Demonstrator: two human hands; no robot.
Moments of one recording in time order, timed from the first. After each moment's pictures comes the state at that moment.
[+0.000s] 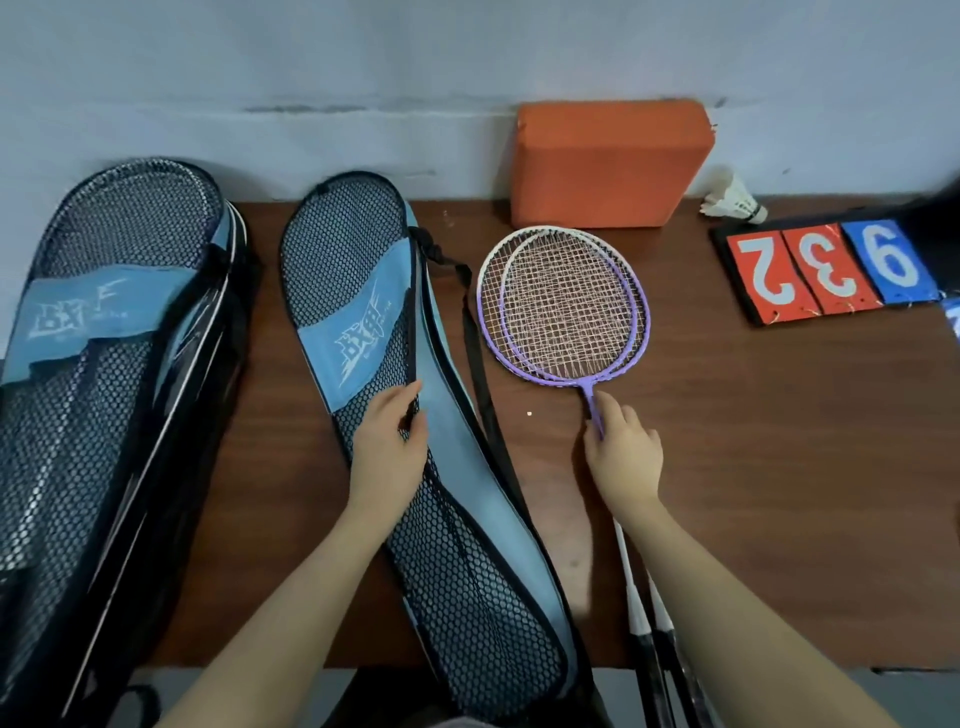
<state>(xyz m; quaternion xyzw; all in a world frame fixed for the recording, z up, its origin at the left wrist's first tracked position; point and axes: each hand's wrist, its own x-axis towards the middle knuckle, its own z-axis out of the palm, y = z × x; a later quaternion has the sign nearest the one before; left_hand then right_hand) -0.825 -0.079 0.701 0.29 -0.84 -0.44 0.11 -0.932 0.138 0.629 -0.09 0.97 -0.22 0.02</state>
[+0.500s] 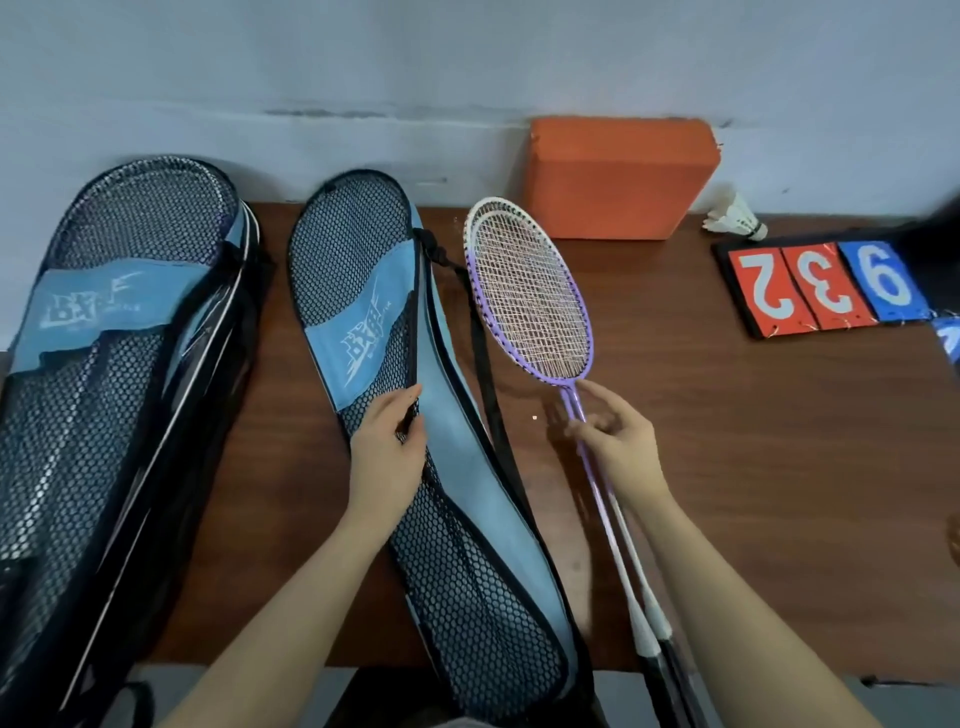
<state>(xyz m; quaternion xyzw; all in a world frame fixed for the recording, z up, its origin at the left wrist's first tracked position) -0.816 -0.085 0.704 0.30 -0.82 -0.47 0.14 -0.932 0.130 0.672 -0.01 0.75 -0.63 0.20</state>
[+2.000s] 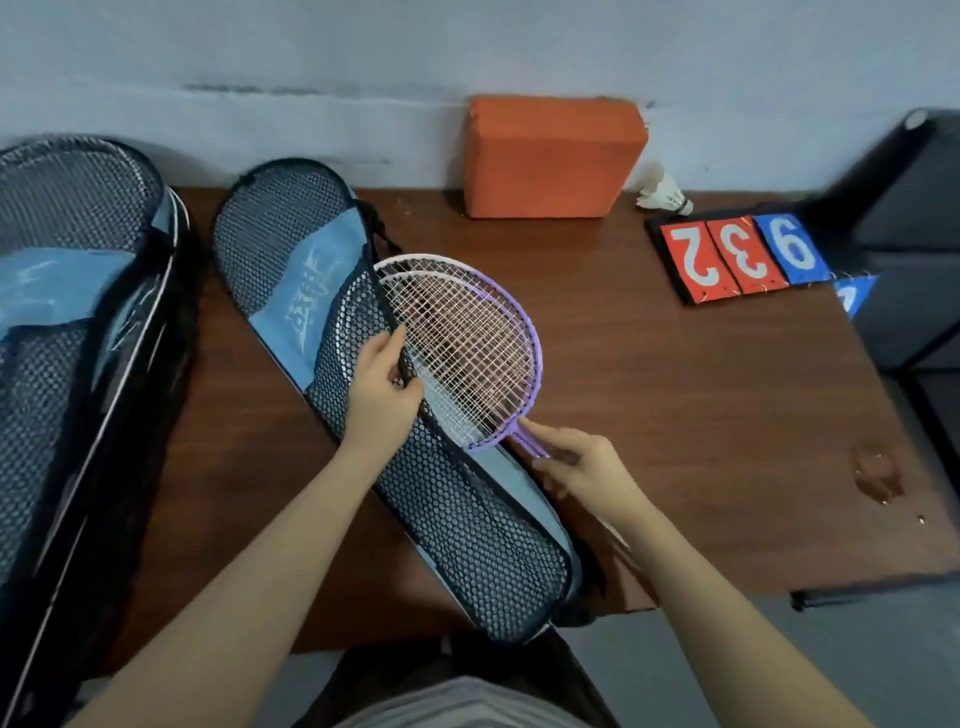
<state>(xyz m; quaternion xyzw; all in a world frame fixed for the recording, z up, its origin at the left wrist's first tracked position) -0.851 -0.074 0.714 0.24 -0.81 -0.53 0.06 -0.885 0.164 0.685 -0.17 0.84 -0.45 0.25</state>
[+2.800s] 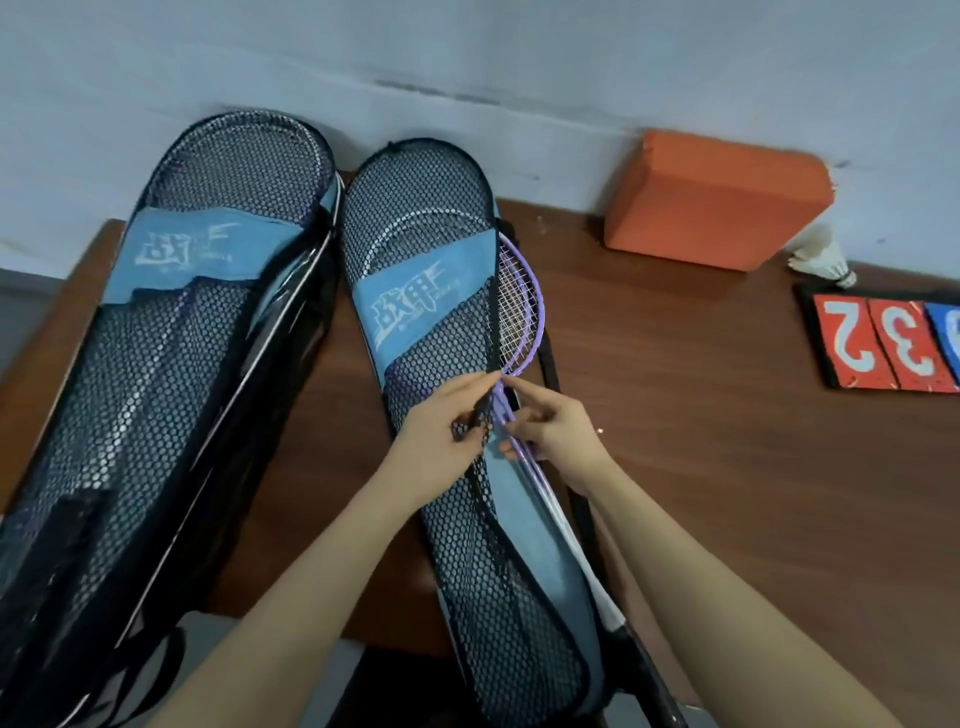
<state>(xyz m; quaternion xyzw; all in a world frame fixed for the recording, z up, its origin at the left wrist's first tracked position) -0.797 -0.127 0.727 0.17 -0.82 -0.54 0.03 -0.909 0.005 0.681 -0.10 0.69 -0.57 0.43</state>
